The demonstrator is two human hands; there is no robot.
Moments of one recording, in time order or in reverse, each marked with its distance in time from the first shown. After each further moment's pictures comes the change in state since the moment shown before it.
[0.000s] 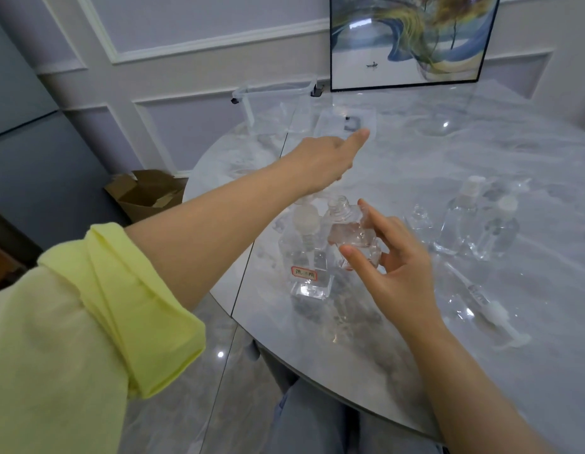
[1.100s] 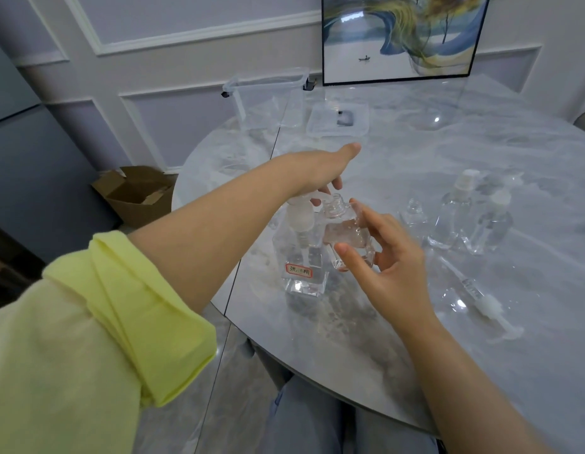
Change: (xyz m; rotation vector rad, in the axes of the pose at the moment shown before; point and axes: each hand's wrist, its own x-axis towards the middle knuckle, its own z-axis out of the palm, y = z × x) left_hand 0.008 -0.004 0.006 0.016 -0.252 -0.179; right_hand -0.001 0.008 0.003 0.034 -0.009 0.037
